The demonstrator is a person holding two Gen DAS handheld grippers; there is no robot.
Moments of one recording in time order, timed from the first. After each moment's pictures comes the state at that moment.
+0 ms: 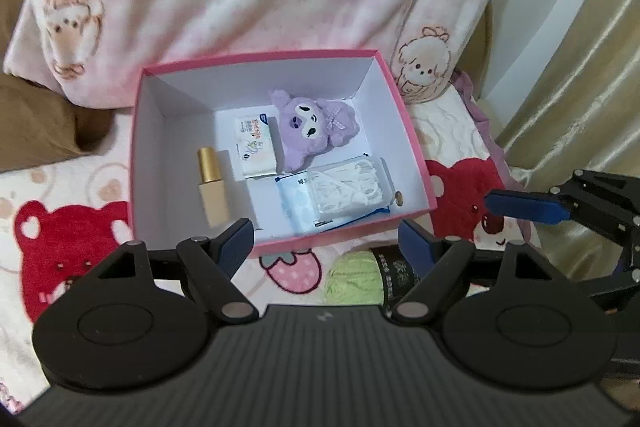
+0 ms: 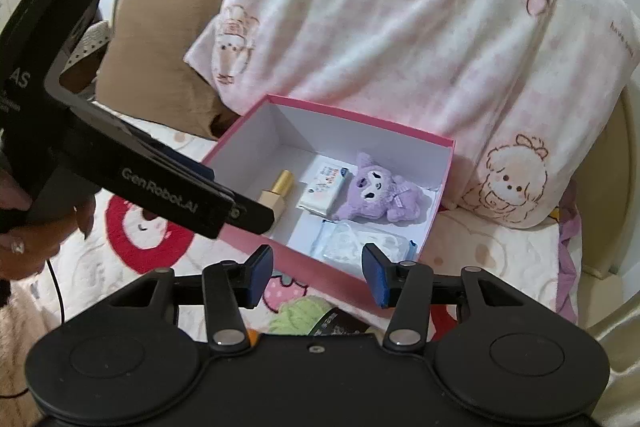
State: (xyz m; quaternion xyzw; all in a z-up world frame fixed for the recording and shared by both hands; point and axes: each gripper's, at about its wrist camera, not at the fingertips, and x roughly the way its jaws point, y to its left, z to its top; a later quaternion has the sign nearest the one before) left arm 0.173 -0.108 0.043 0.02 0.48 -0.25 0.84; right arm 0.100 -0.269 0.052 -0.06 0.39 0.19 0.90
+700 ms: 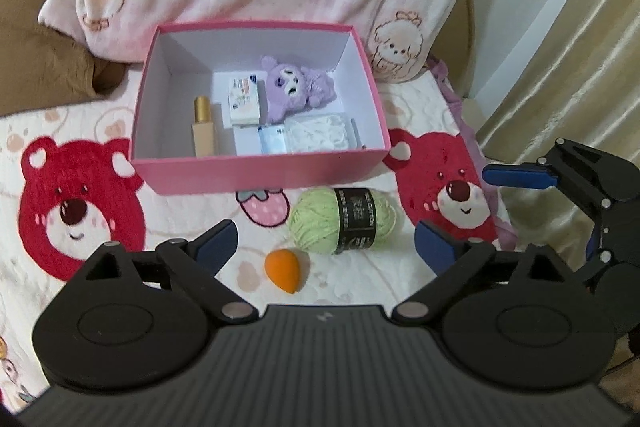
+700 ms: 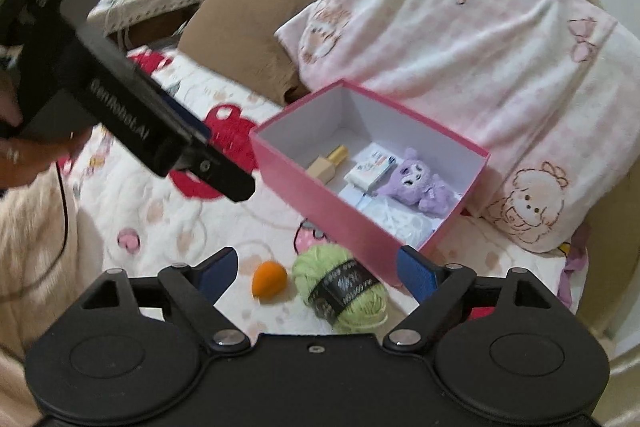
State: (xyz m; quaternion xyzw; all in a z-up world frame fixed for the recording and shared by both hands) left arm 0.080 -0.107 0.040 -0.03 0.47 -0.22 0.85; right arm 0.034 -0.292 0.037 -0.17 0.36 0.30 0.87
